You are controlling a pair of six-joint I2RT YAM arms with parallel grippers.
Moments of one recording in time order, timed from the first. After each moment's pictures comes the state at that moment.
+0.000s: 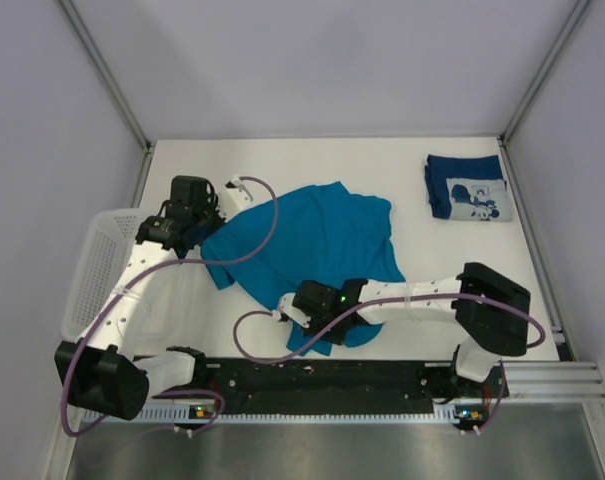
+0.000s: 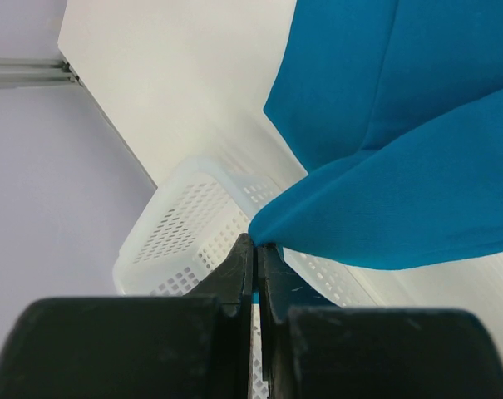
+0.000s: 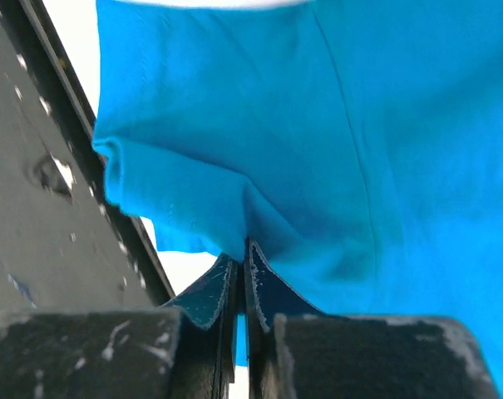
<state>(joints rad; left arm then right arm) -0.22 1.18 1.10 -0.70 -0.12 0.78 1.25 1.69 1.01 -0.52 -0.03 -0.11</state>
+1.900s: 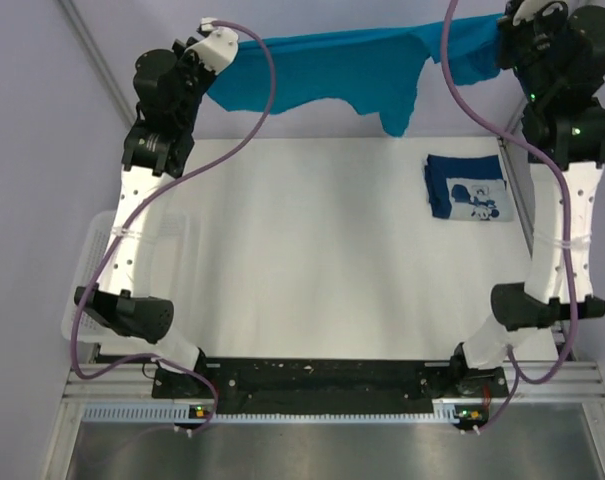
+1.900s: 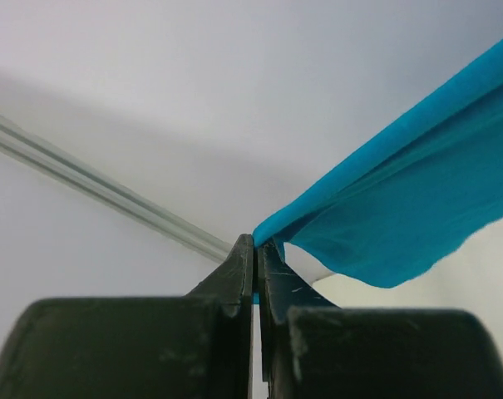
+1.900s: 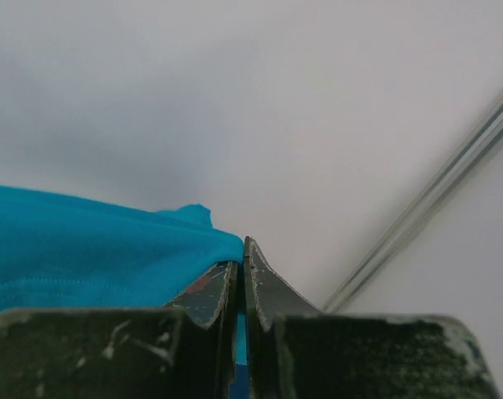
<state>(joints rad) -0.24 1.63 2.05 -0.36 -0.21 0.73 0.09 1.72 2.48 -0.61 0.00 -0.29</state>
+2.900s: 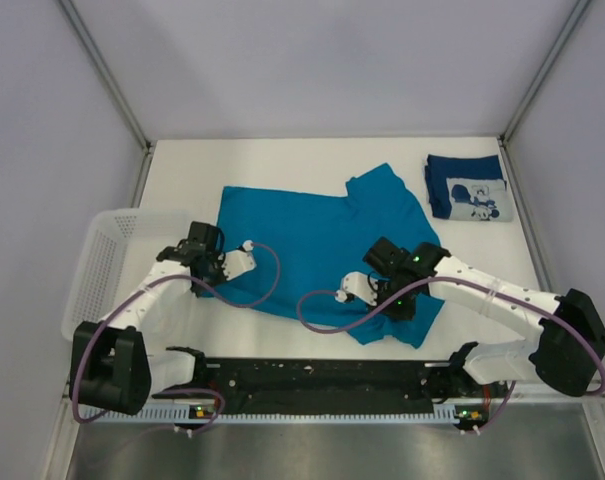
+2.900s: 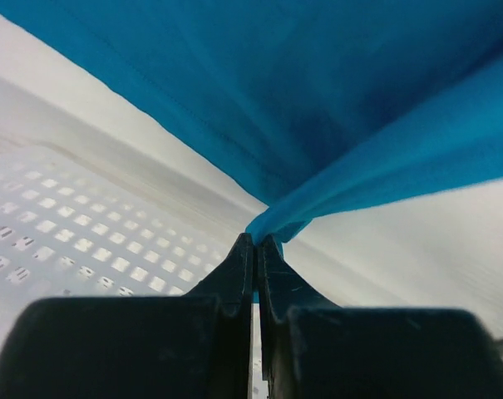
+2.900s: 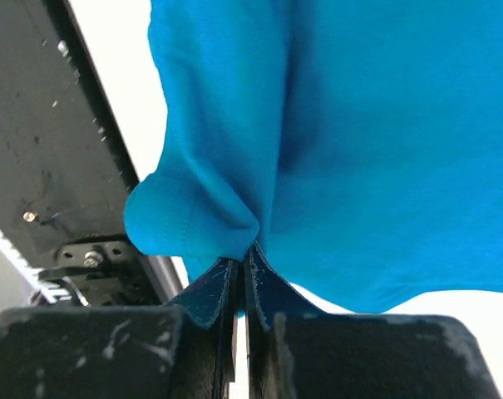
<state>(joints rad) -0.19 1.22 0.71 -0.67 -0.09 0.95 0.84 1.27 0.91 -1.02 -0.14 -0.58</state>
